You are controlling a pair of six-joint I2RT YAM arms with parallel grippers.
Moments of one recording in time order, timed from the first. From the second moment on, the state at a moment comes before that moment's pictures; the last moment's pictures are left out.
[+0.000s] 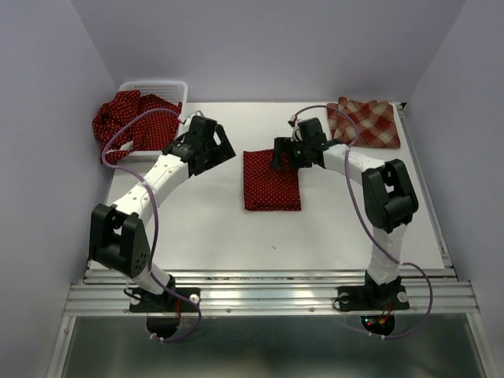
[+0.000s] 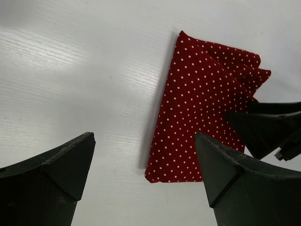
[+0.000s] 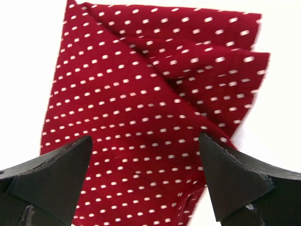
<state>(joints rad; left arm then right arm) -0.41 1.54 1.29 -0.57 -0.18 -0.76 0.41 1.99 1.42 -0.24 -0.27 0.32</state>
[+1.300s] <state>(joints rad) -0.45 1.67 1.29 -0.47 -0.10 -0.62 0.32 1.69 1.27 -0.28 -0.28 0.24</state>
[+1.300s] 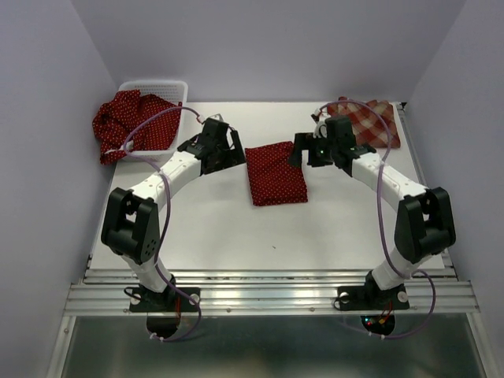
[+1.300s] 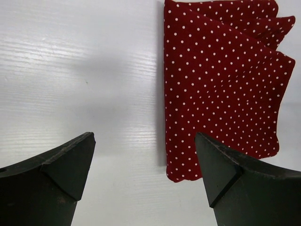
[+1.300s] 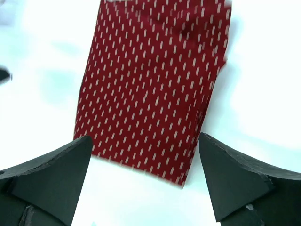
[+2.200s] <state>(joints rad) -0.38 1.67 1.30 -0.44 -0.16 -0.60 0.47 1.66 0.84 0.01 -0.41 0.46</state>
